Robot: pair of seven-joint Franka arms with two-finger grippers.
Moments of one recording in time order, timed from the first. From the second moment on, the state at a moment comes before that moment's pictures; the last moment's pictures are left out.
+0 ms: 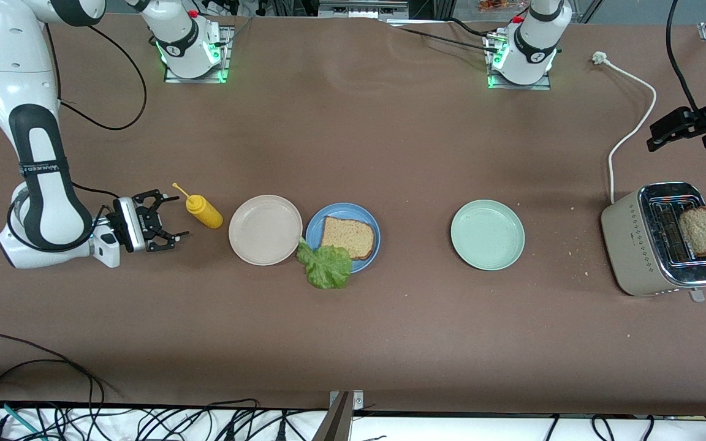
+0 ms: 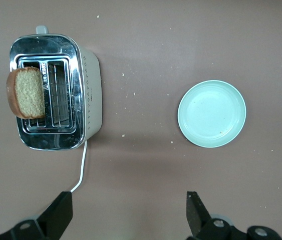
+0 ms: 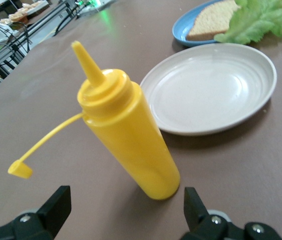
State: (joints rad) left arm -0.02 -0.02 0.06 -1.60 0.03 1.53 -0.03; right arm -0.07 0.75 -0.08 -1.58 0.69 1.59 -2.13
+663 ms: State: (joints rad) left arm -0.02 -0.02 0.06 -1.60 0.03 1.53 -0.03; right arm -0.07 0.81 -0.06 -1.60 0.86 1.55 -2.34
